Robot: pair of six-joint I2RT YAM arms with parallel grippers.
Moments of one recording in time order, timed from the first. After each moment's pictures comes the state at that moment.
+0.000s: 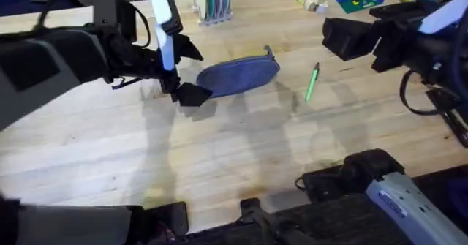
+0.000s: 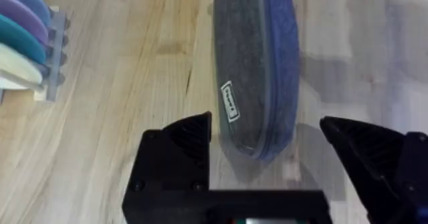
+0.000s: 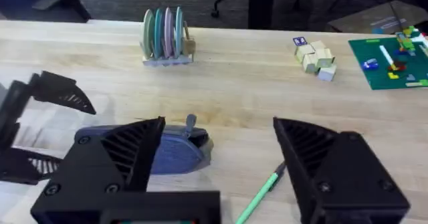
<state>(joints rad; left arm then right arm) -0.17 1.65 0.99 -0.48 0.85 1.10 -0.01 0.53 0.80 -0.60 -0.13 0.03</state>
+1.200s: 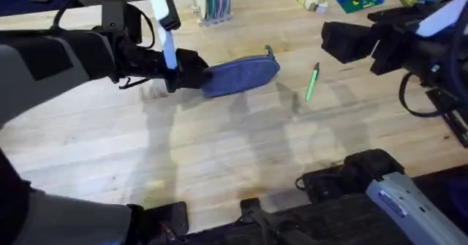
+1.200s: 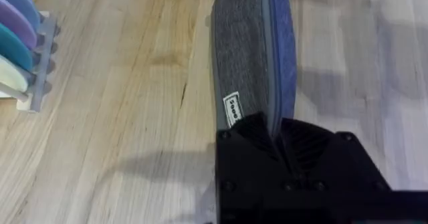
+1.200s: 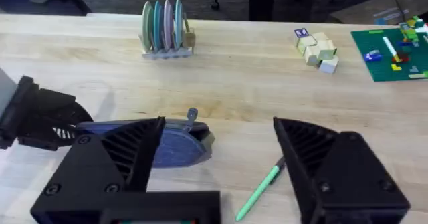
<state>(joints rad) -0.18 1.71 1.00 -0.42 0.92 1.03 -0.01 0.53 0.80 -0.62 -0.13 0.04</state>
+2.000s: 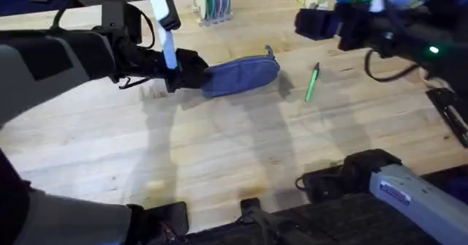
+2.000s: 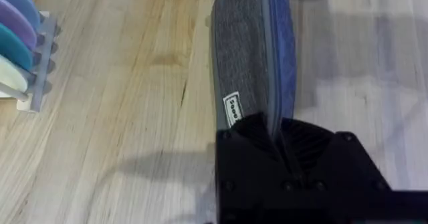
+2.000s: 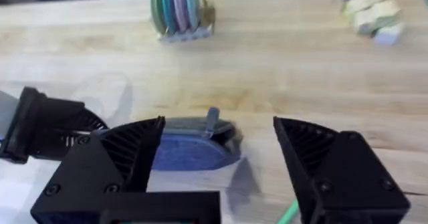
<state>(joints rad) -0.18 1.71 1.00 -0.42 0.92 1.03 -0.01 0.84 0.80 -0.47 -0.23 0.15</state>
